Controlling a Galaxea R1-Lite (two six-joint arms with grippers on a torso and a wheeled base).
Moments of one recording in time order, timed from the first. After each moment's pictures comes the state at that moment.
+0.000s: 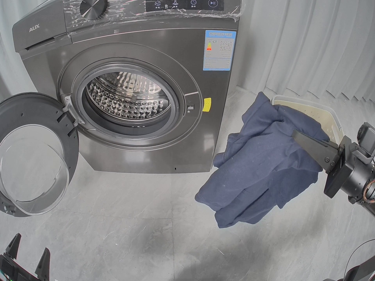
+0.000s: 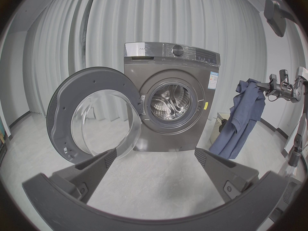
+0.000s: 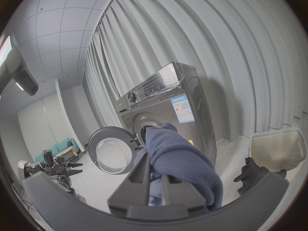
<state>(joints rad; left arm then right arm) 0.00 0.02 -0.02 0.00 -0.01 -0.03 0.67 1.25 -0.41 -1.05 0.09 0.14</state>
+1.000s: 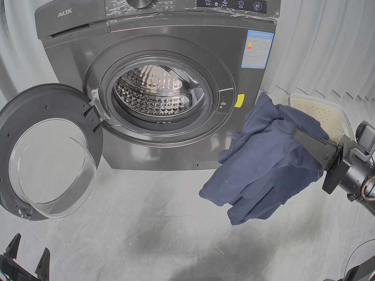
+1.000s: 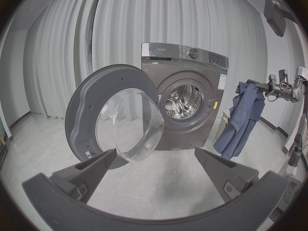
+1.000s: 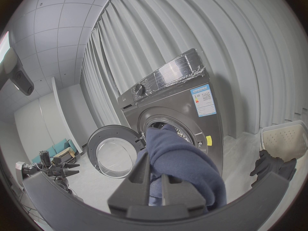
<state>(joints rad) 0.00 0.02 -0.02 0.00 -0.01 -0.03 0.66 1.26 -0.41 -1.05 0.08 0.15</state>
